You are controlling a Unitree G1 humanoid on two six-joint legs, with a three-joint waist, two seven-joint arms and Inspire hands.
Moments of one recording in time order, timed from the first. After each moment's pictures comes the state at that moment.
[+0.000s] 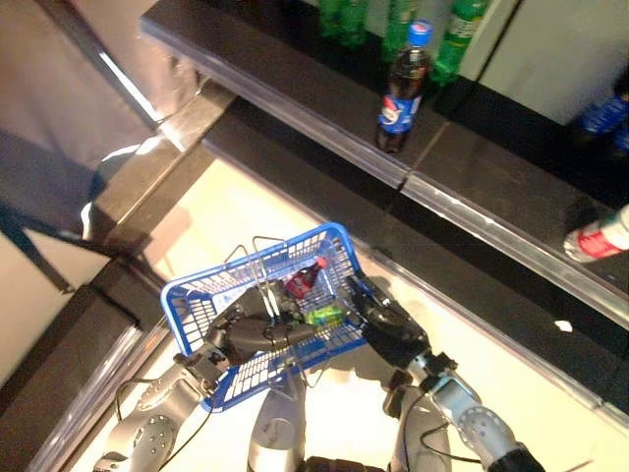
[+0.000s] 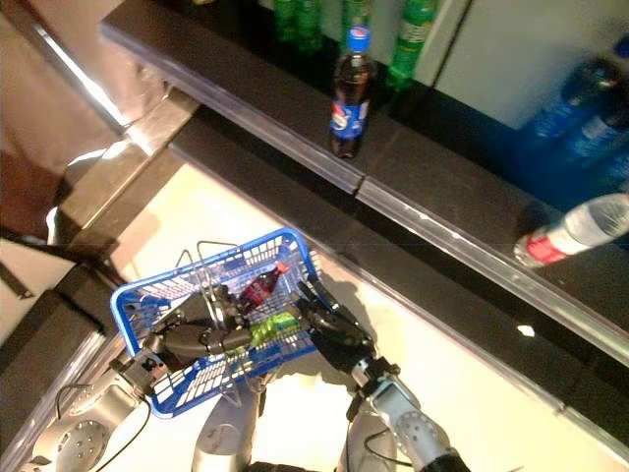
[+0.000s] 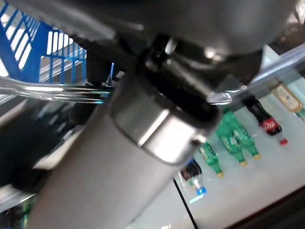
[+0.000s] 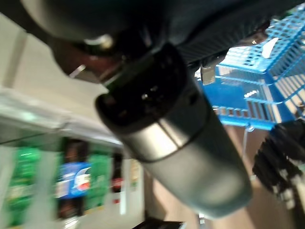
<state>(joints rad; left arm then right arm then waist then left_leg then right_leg) 0.18 0.53 -0.10 -0.06 -1.02 0.07 -0.41 0.04 -0.37 0.29 0.20 1.25 0.10 0.44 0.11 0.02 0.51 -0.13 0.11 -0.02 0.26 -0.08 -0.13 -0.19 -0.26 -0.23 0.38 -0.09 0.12</state>
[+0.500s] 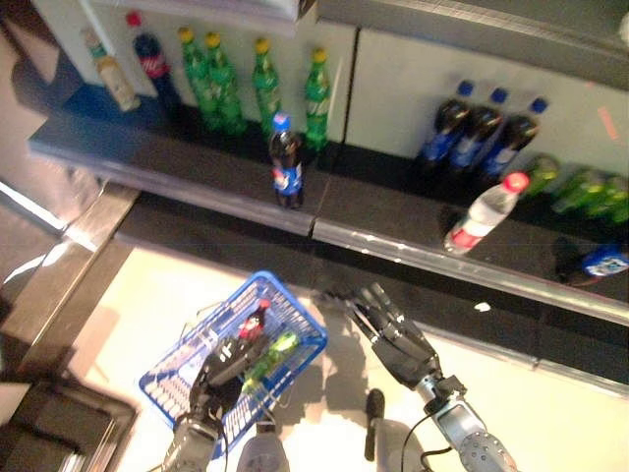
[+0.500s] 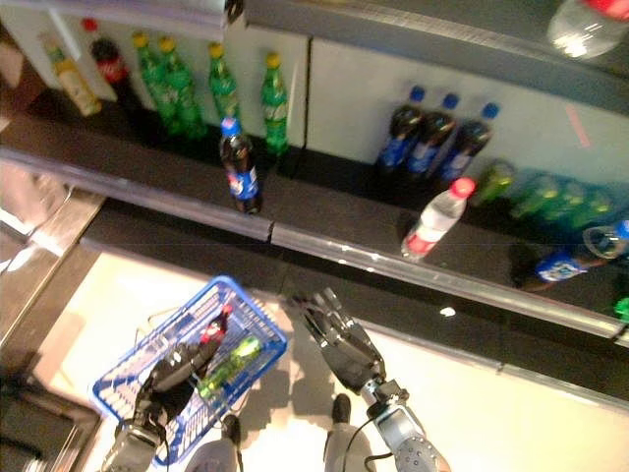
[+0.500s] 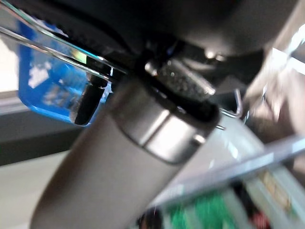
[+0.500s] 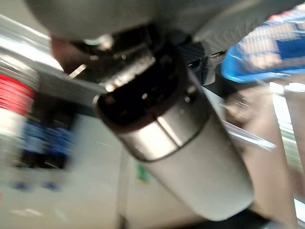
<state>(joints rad) 0.22 0.20 0.00 0.50 -1.02 -0.09 -0.06 0.12 -0.20 0.09 0.48 1.20 0.10 0.44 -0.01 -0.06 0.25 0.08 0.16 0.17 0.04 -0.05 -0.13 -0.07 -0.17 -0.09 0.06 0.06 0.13</state>
